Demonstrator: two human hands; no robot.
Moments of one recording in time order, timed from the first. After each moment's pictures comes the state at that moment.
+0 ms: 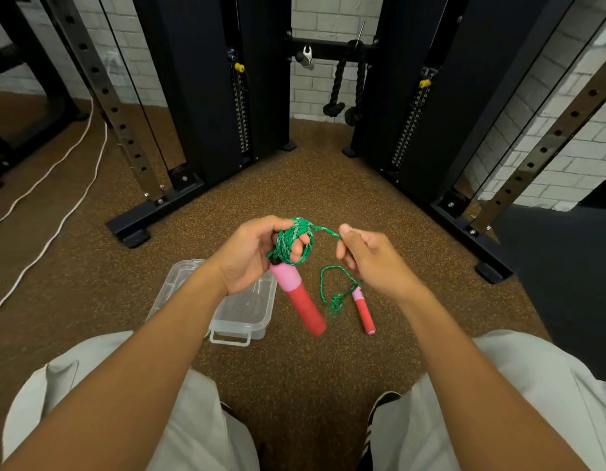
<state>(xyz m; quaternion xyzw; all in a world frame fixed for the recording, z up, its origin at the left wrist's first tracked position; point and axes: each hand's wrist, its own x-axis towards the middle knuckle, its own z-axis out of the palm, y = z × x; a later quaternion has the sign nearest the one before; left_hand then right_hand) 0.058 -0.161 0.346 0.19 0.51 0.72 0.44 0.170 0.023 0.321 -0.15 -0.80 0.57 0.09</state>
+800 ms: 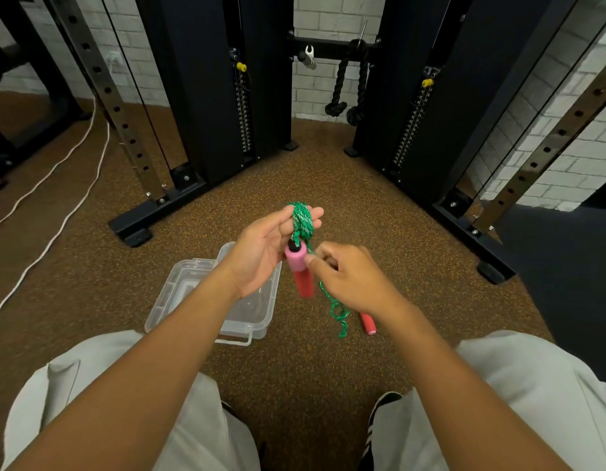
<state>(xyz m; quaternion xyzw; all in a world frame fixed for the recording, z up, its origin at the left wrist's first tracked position) 0.060 -0.153 0.337 0.23 0.56 0.70 0.38 0.165 -0.005 0.311 -0.07 -0.93 0.36 0.09</state>
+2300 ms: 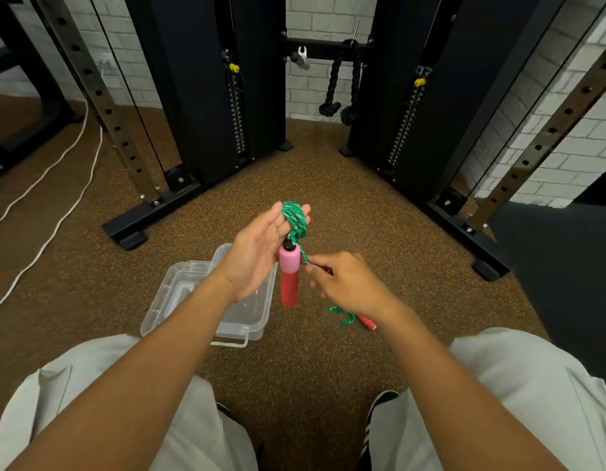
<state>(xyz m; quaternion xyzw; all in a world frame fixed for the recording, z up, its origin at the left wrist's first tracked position) 0.062 -0.151 0.335 0.25 0.56 0.69 0.38 0.168 0.001 0.301 -0.11 -0.91 0.40 0.00</state>
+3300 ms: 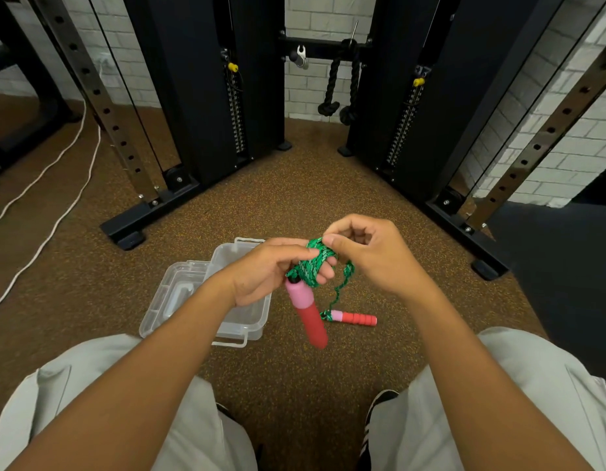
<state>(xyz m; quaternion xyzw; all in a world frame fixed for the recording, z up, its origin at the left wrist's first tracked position) 0.068 -0.150 0.327 0.31 0.55 0.61 0.48 0.180 0.027 0.344 -0.07 -0.81 0.56 0.14</state>
